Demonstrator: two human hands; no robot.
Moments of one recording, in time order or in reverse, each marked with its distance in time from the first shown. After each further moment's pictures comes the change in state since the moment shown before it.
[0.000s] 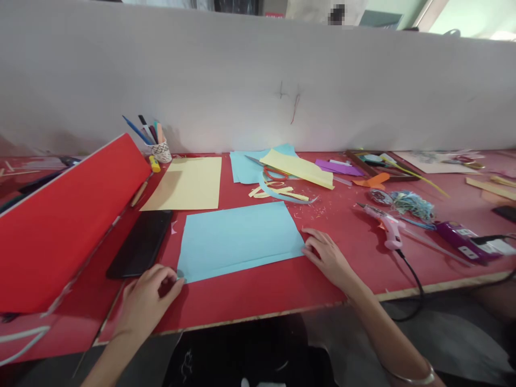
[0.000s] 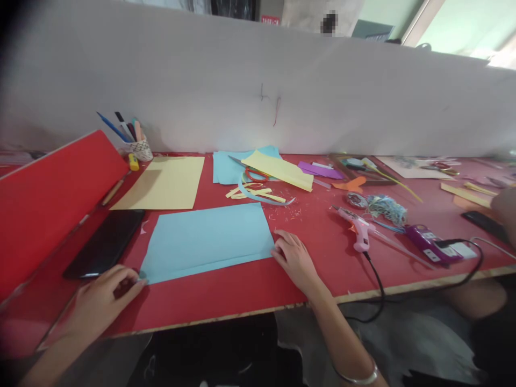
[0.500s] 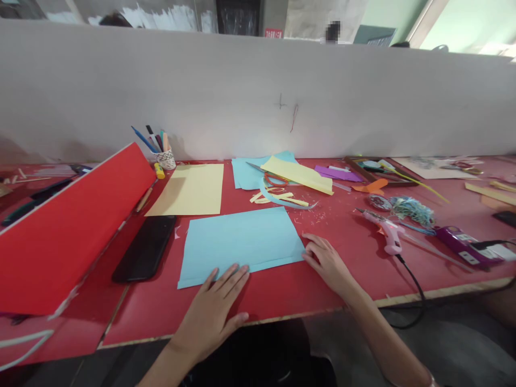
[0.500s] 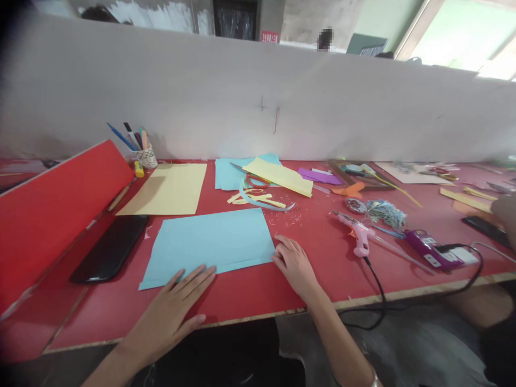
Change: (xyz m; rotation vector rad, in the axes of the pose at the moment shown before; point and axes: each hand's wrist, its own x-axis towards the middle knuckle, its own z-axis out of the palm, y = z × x) left_hand -0.017 0.056 0.029 0.223 -0.024 0.912; right_hand -0.001 -0.006 0.000 0.039 0.013 0.020
